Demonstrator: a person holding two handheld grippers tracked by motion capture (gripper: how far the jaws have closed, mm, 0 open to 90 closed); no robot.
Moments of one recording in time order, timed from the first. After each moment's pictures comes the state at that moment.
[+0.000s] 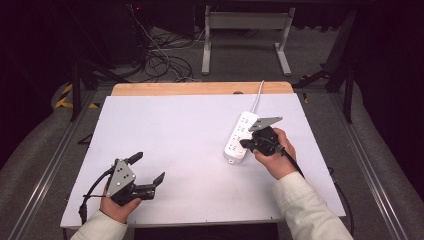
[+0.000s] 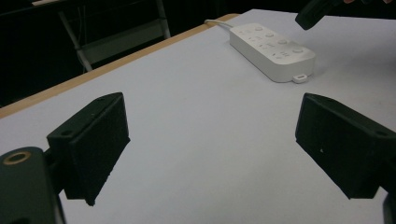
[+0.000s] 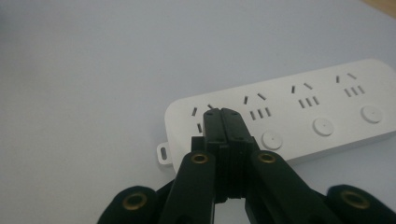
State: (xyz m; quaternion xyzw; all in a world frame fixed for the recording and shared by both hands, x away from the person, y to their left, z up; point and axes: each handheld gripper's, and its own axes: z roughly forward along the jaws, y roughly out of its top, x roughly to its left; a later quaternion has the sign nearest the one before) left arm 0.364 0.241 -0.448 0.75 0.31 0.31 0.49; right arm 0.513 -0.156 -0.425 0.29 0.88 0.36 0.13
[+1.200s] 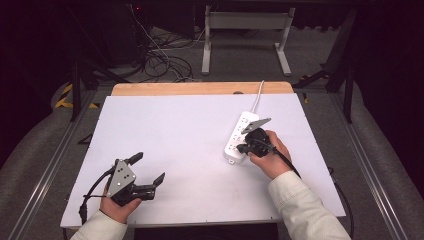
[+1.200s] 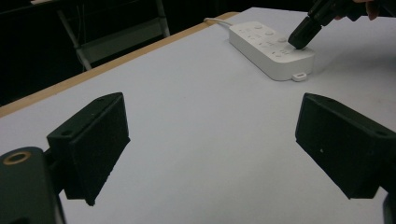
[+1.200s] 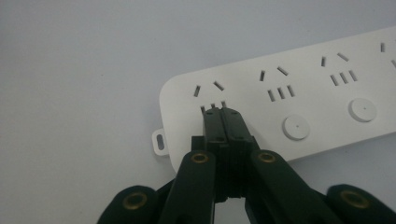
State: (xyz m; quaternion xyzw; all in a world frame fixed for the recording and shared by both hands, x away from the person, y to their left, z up) left arm 0.364 0.240 -0.448 0.75 0.31 0.31 0.49; right arm 0.523 -0.144 -0.444 0.30 0.90 0.31 0.11
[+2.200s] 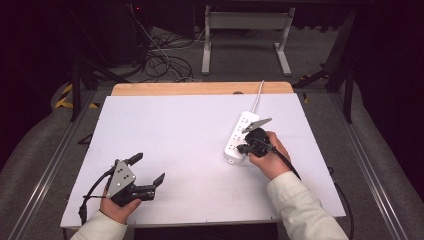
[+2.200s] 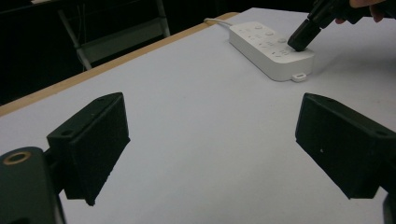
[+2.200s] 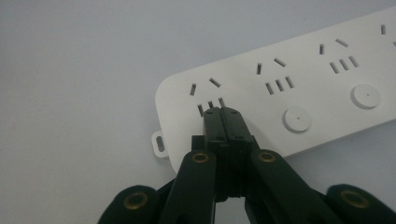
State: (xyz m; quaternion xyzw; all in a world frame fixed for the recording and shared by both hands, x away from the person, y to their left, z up) left arm 0.362 0.241 -0.449 0.75 0.32 0.31 0.49; right arm 0.522 -0.143 -0.447 0.33 0.88 0.31 0.10
